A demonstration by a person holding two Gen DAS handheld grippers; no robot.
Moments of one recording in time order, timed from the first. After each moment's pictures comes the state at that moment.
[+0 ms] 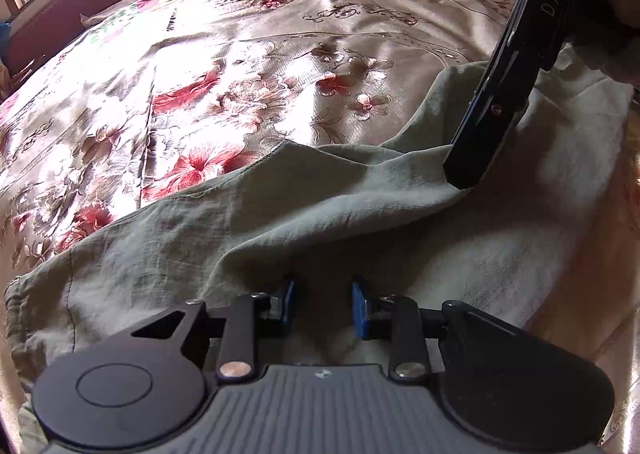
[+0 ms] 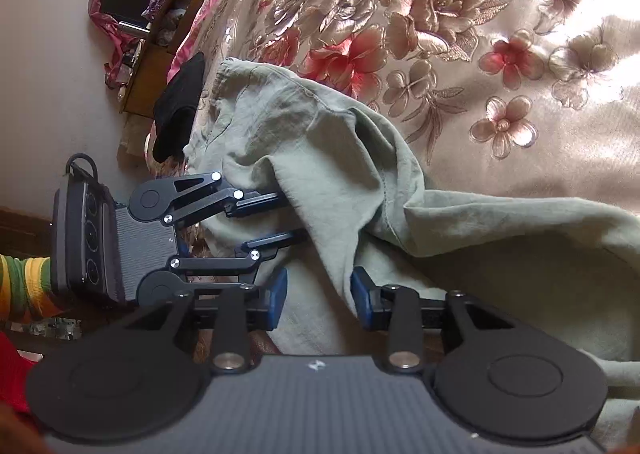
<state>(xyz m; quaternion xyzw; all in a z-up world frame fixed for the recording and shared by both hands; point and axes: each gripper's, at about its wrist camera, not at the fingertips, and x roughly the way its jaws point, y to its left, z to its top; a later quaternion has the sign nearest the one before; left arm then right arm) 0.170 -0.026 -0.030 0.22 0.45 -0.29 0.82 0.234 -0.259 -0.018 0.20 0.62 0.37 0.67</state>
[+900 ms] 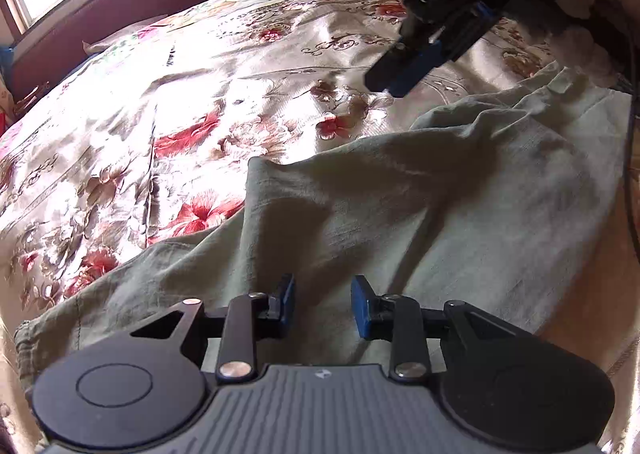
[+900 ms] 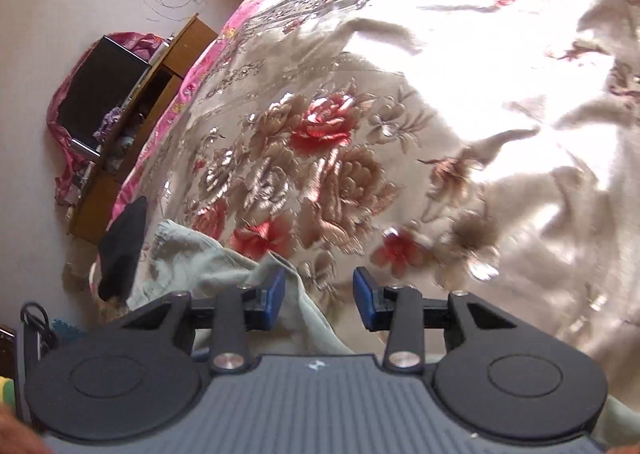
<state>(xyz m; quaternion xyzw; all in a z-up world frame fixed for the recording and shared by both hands) 0.176 -0.043 -0.014 0.23 0.40 -0.30 0.83 0.255 -0.312 0.012 0.22 0.49 0.22 0.81</state>
